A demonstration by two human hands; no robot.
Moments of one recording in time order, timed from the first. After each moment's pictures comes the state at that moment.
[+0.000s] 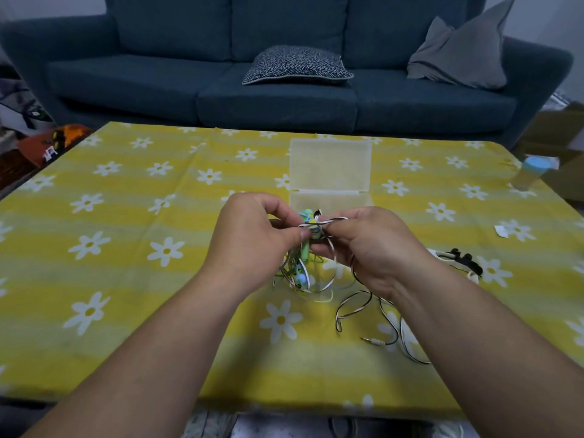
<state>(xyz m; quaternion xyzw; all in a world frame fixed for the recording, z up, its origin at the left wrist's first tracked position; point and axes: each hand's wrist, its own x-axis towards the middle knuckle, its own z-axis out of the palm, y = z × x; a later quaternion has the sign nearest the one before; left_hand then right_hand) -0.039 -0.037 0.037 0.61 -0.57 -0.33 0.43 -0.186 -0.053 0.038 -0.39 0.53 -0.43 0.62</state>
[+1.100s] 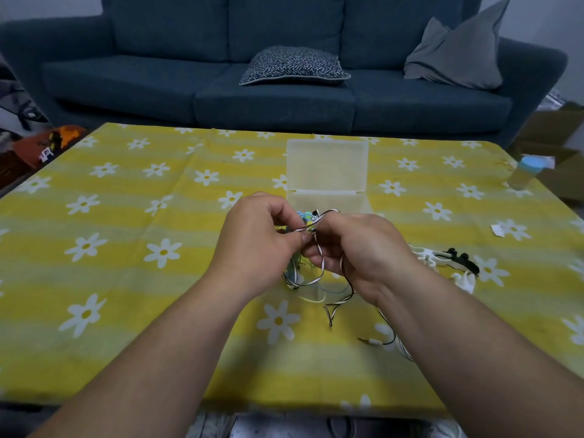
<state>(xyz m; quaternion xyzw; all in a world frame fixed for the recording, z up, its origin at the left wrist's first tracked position) -0.045 -0.040 0.031 0.61 -0.61 -0.28 0.42 -0.180 -0.049 0.035 -0.37 0.56 -0.43 0.61</state>
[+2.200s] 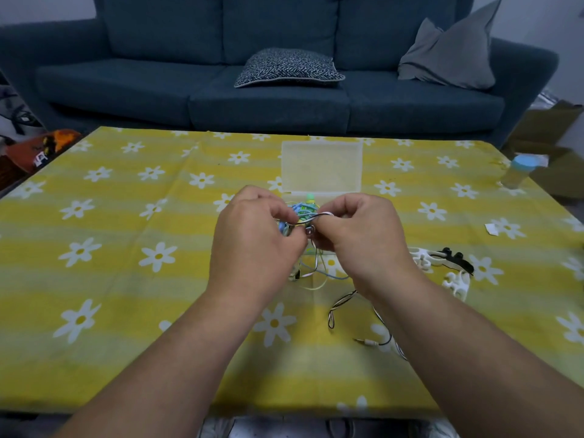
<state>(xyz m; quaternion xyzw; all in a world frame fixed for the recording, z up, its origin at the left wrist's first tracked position) -0.056 -0.037 0.030 0.62 -0.62 -0.13 0.46 -0.182 -0.050 0.036 -0.52 0.58 -0.49 0.39</state>
